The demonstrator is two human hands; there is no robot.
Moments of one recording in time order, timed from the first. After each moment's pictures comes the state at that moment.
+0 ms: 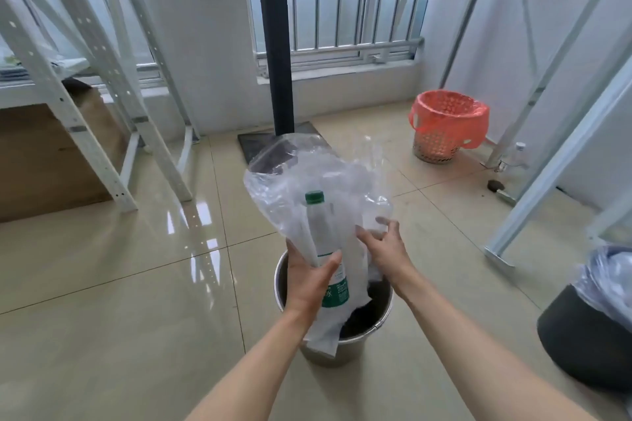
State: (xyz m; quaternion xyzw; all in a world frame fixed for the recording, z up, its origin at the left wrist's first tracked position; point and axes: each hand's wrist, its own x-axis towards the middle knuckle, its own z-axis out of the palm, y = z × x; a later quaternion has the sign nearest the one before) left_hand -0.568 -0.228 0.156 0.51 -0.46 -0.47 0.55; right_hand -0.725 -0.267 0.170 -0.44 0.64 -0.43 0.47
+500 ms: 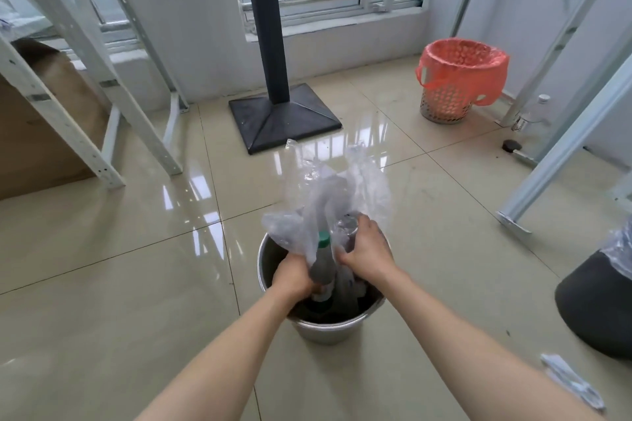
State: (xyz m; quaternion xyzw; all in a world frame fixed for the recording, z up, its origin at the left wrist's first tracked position) left_hand -0.552 -0.267 0.084 0.67 -0.62 -0.39 0.08; right_hand -0.705 -0.276 0.098 -0.62 0.71 -0.20 0.28
